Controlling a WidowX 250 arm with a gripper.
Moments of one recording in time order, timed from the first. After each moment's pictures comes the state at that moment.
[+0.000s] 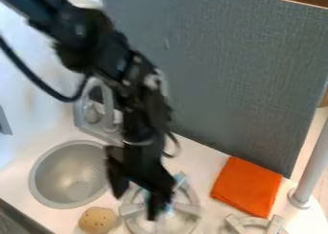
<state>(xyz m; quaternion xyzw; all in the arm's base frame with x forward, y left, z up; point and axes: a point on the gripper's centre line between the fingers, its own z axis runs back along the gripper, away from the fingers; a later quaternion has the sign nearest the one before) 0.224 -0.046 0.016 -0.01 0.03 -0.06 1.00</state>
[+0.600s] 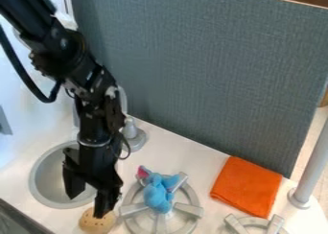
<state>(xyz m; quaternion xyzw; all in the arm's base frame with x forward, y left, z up) 0.216 0.017 -0.025 0.02 0.10 -0.10 0.99</state>
